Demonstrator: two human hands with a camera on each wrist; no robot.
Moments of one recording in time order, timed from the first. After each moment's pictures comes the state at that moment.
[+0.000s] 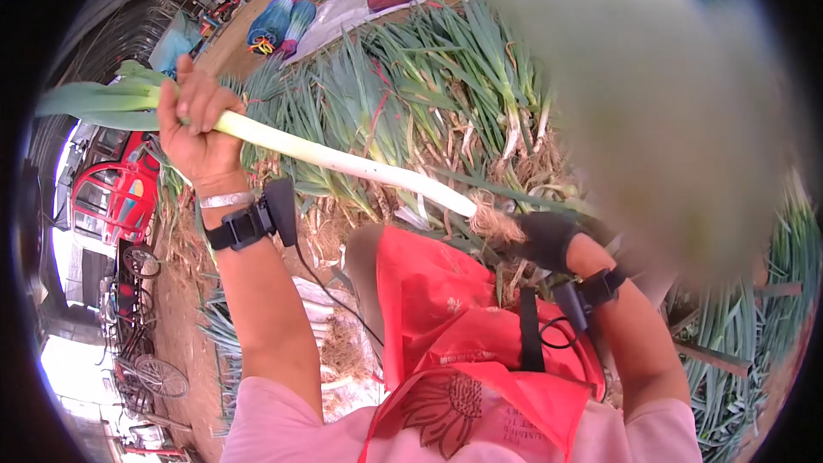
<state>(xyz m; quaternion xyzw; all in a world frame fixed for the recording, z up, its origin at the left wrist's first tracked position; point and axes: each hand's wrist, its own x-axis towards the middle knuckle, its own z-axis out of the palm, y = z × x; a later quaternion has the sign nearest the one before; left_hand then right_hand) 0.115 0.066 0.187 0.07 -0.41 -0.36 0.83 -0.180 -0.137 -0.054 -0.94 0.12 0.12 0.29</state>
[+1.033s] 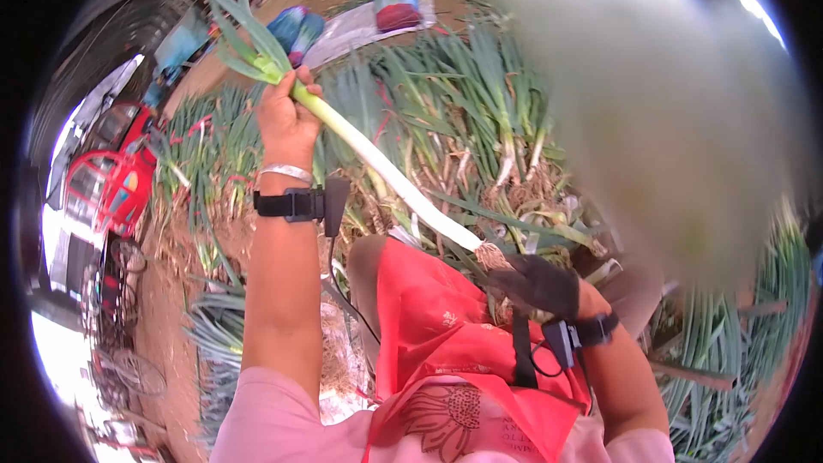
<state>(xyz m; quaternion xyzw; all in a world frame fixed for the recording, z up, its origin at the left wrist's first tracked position) 0.141 0.013 0.128 0.38 -0.17 -0.13 0.90 -0.212 -0.108 -0.001 -0.81 0.07 0.09 0.57</state>
